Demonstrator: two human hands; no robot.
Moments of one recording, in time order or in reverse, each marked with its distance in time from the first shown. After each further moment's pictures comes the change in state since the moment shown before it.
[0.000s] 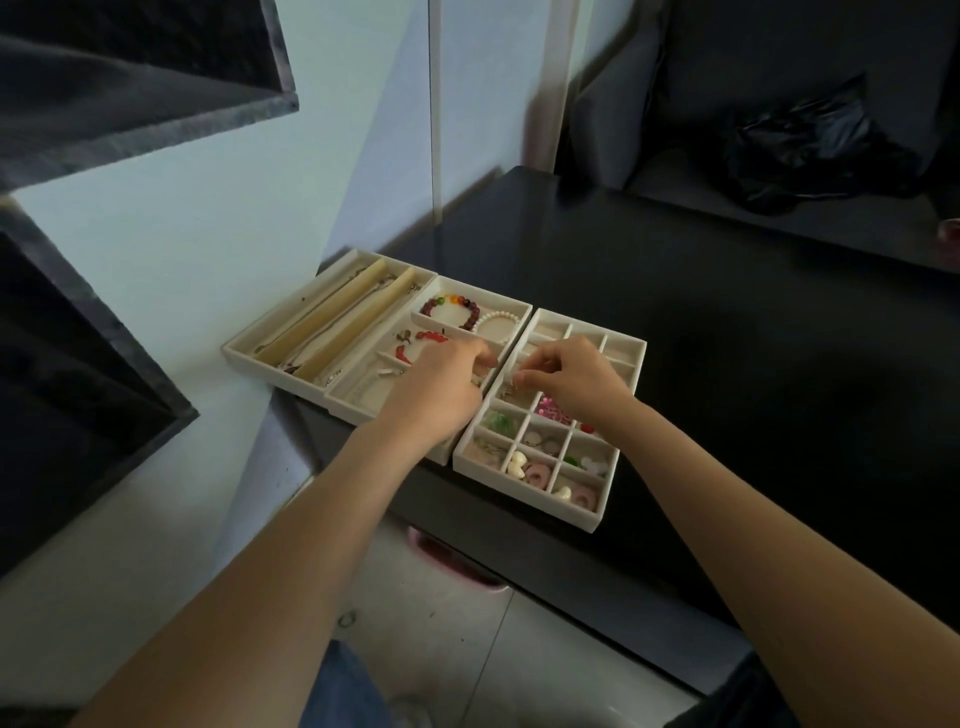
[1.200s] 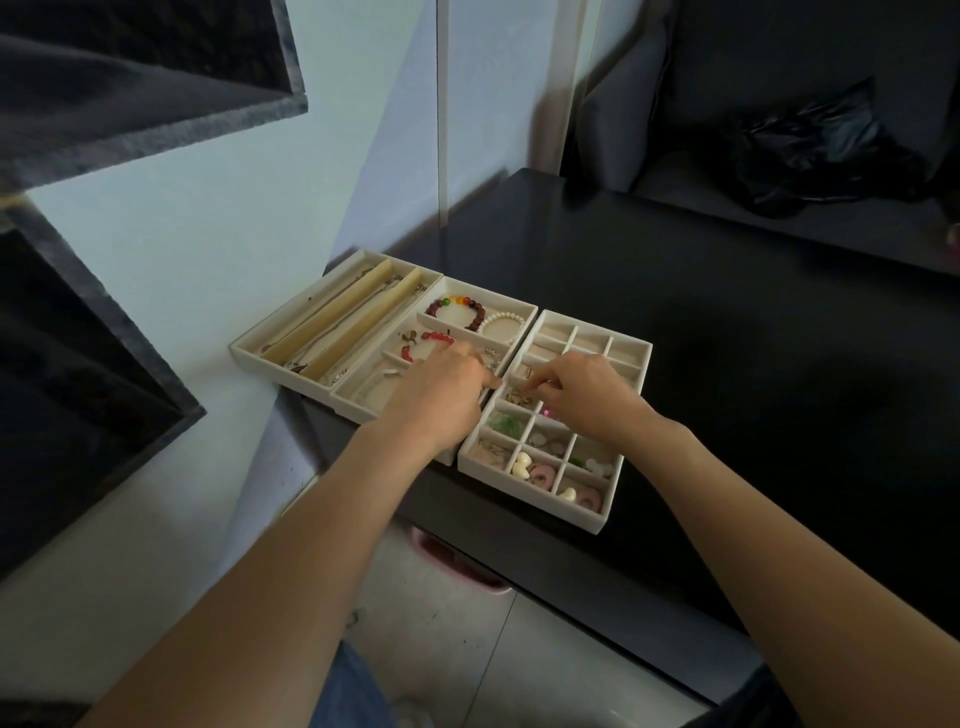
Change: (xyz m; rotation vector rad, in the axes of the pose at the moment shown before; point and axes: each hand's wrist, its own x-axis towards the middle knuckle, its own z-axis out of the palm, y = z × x) left_hand -0.005 -0.007 0.002 0.294 -0.036 0.135; right_hand -0.012 -0.006 -0.006 -0.393 -0.103 -0.090
